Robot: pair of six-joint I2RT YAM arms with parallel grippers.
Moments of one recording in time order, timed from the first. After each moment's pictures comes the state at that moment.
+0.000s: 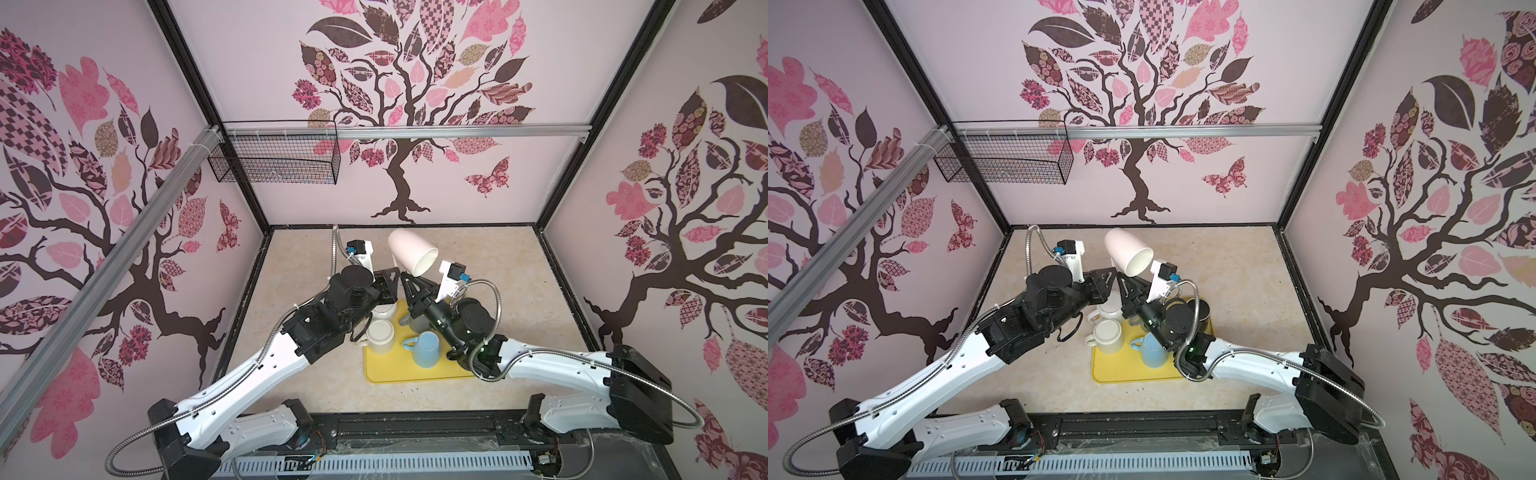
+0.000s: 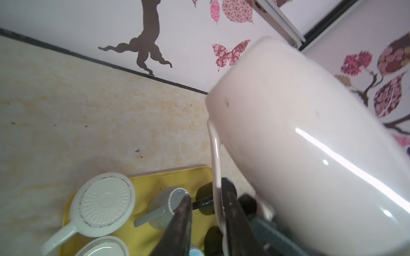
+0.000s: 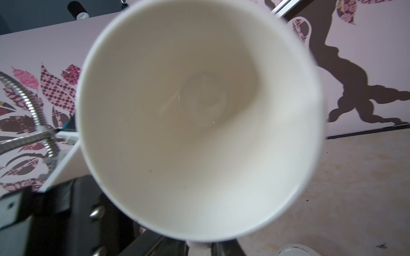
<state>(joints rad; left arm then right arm) -0.86 1.08 1.11 -0.36 -0.27 -0.73 1.00 1.32 0.71 0.87 0.37 0.58</state>
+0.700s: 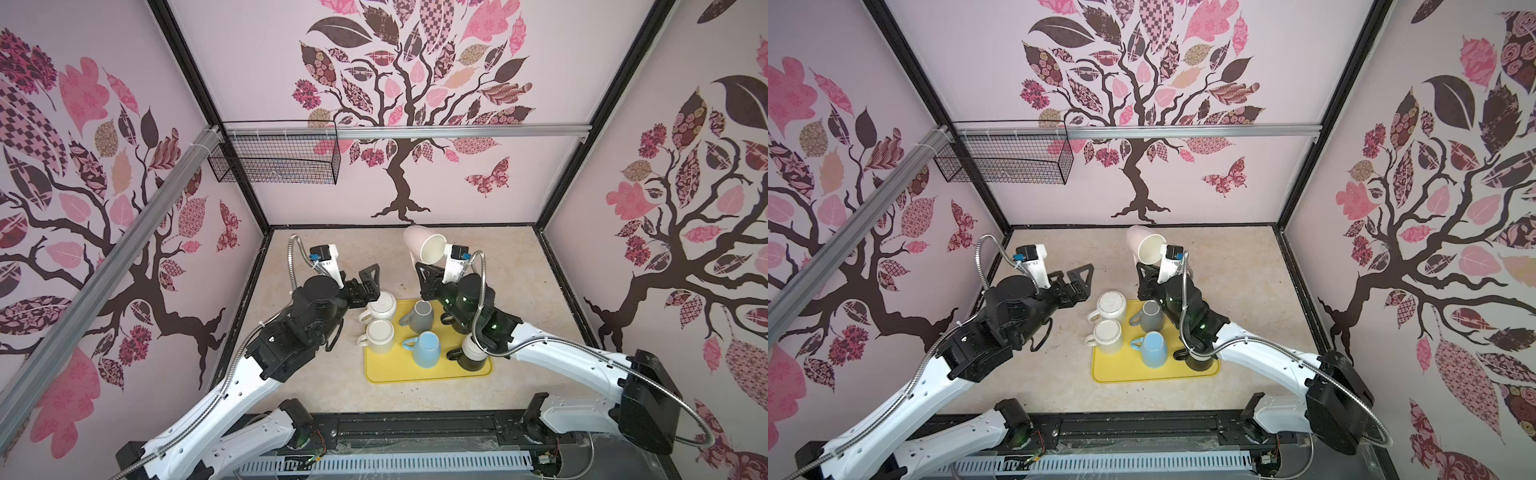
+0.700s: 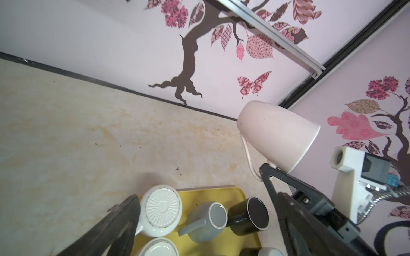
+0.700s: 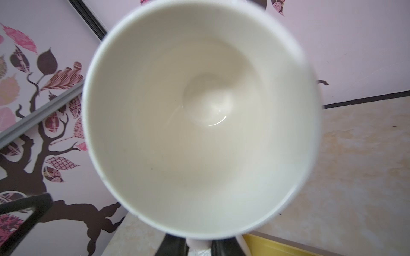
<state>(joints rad) -0.76 0.87 1.05 -0.45 -0.41 -0.59 0.80 1.27 0.92 0.26 0.27 0.55</state>
